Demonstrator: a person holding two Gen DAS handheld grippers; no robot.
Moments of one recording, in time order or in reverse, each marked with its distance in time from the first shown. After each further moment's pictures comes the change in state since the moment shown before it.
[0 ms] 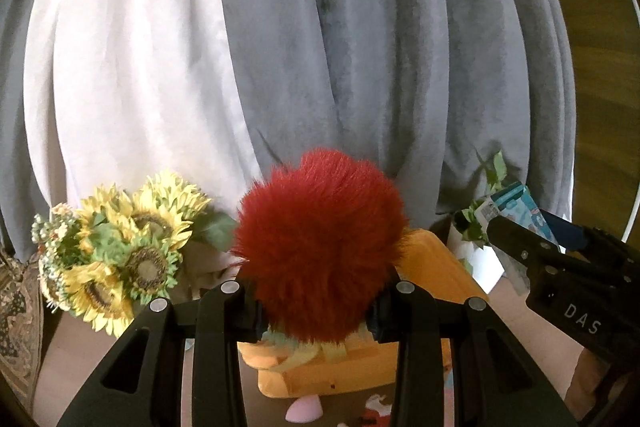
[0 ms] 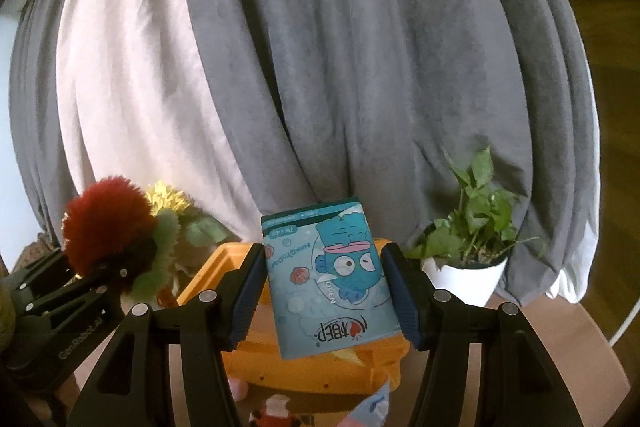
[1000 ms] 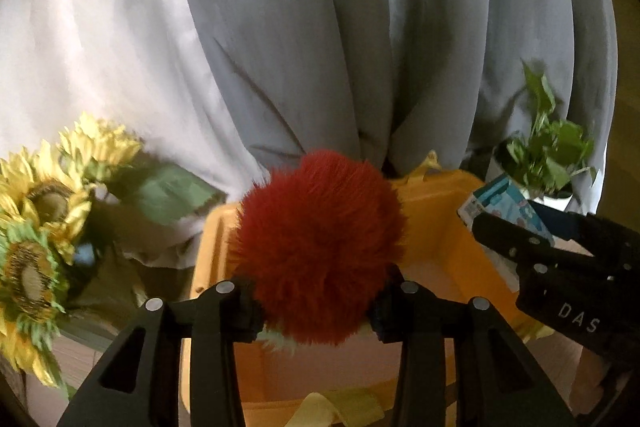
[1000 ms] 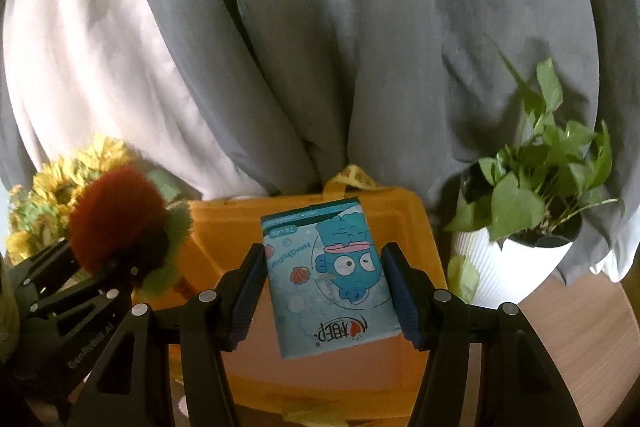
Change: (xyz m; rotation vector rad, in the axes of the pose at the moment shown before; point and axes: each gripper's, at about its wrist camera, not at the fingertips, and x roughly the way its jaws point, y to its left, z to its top) left arm 0.144 0.001 -0.028 0.058 0.237 -0.051; right arm 0.145 -0.017 -0.026 0.043 0.246 -0.001
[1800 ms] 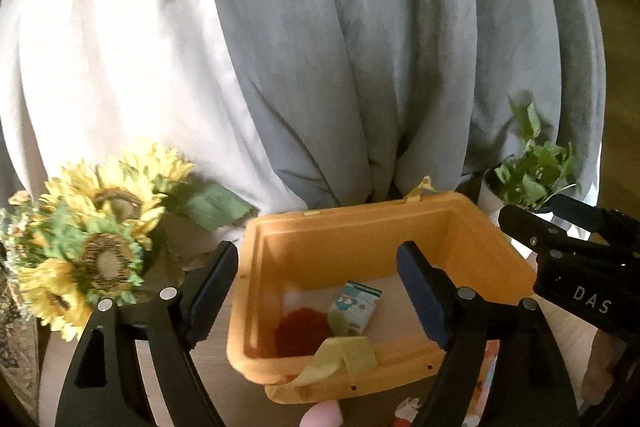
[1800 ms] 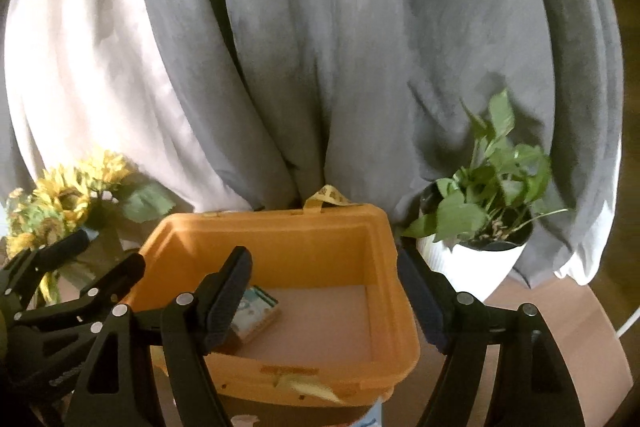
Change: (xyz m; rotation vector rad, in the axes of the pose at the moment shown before) left arm -0.079 -0.001 -0.008 -0.019 -0.115 0.071; right arm -0.057 0.004 0.000 -0.011 -0.094 -0.087
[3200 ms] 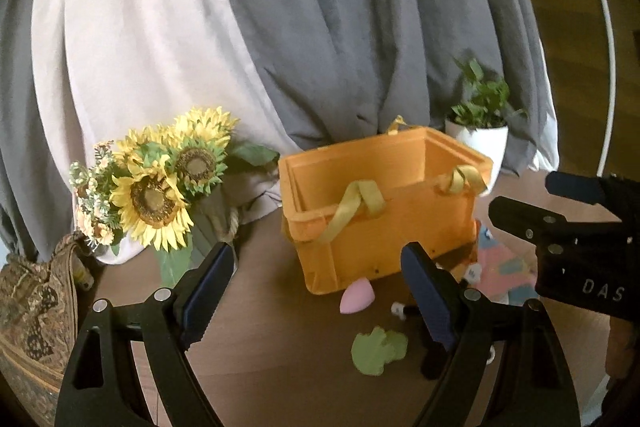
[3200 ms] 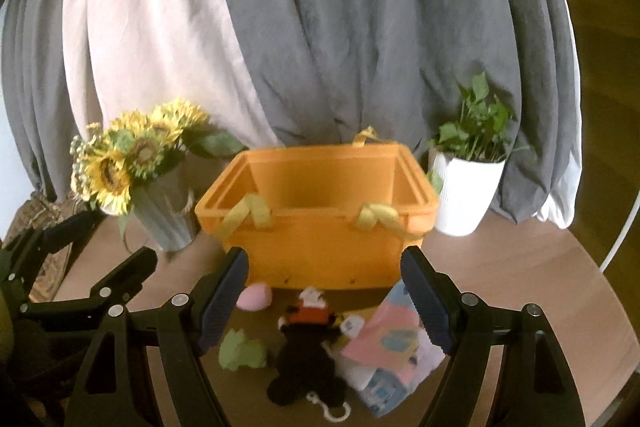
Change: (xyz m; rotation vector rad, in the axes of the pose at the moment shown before) left arm -0.122 0.031 -0.102 0.138 -0.009 -0.028; right arm -0.126 0.066 -0.098 -0.027 0.020 0.014
